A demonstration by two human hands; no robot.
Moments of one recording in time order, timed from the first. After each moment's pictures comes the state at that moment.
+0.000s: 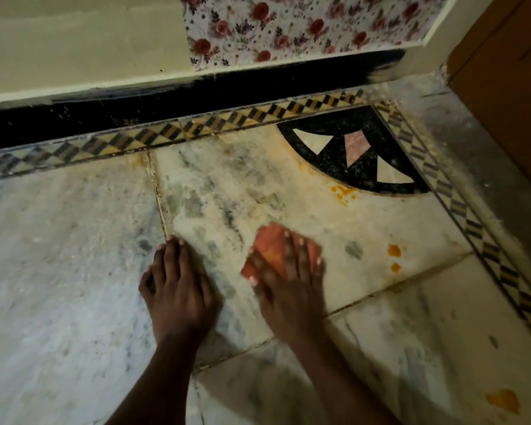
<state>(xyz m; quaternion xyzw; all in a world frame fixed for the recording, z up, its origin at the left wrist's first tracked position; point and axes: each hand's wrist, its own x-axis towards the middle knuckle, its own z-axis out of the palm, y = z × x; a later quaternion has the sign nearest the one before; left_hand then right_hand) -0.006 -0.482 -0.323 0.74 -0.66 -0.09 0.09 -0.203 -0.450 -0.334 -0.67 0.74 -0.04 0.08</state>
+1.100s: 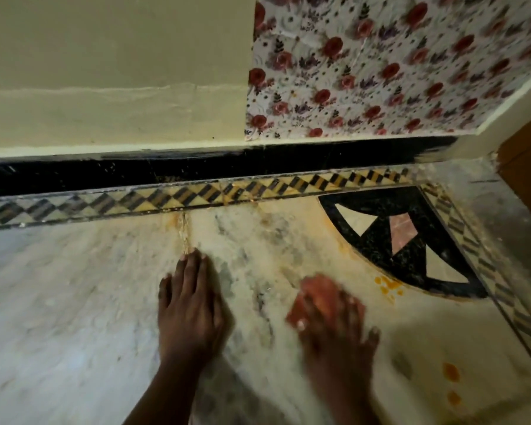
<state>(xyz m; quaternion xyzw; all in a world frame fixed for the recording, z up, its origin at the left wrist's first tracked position) 0.025 -0.602 -0.337 0.72 -0.67 -0.12 0.12 -0.222 -0.544 -0.336 -0.60 0.79 -0.01 0.11</state>
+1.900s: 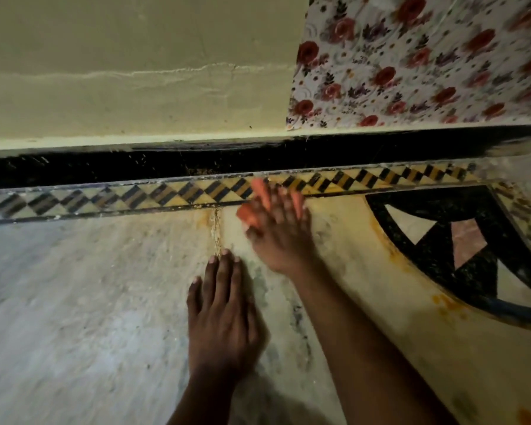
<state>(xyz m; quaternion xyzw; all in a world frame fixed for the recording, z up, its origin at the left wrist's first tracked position) 0.019 -0.606 -0.339 0.73 -0.66 -0.12 0.08 -0.097 -0.763 -0.324 -0.76 0.62 0.00 0.18</state>
